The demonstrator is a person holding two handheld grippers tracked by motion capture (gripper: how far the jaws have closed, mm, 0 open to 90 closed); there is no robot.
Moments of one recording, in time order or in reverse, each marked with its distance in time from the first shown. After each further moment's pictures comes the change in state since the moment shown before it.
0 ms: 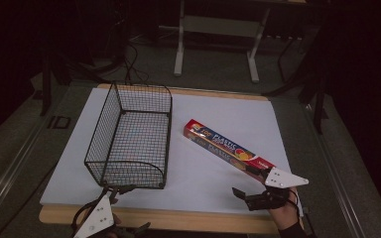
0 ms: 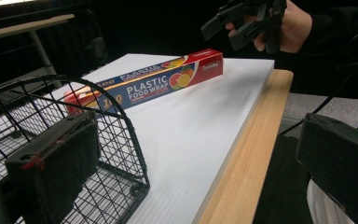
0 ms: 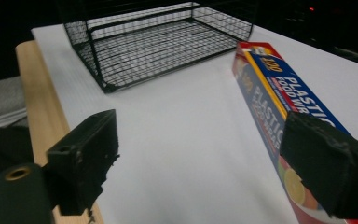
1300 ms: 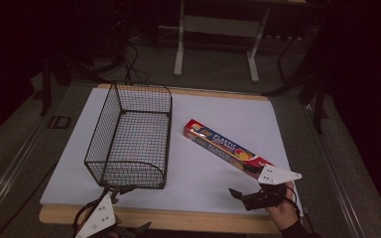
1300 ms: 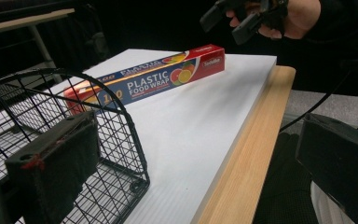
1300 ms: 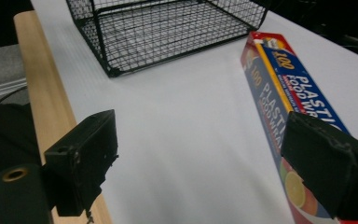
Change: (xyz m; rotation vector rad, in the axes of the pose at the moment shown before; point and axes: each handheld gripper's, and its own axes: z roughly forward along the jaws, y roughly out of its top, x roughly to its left) left arm 0.000 -0.001 0.002 0.020 0.006 -0.002; right arm 0.006 0.022 0.005 0.110 0.000 -0.055
